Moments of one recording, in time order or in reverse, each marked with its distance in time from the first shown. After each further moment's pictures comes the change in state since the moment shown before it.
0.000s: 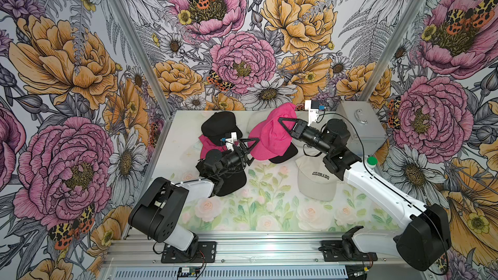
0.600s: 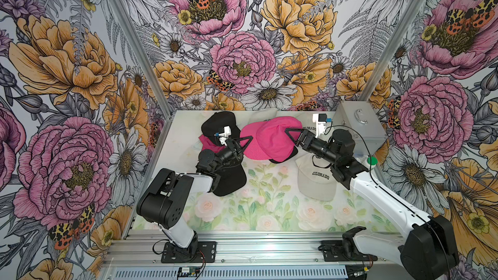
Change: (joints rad) left arm 0.112 0.102 0.022 0.254 0.079 -0.075; right arm -0.130 -0.128 -0.212 -0.101 -0.005 -0.110
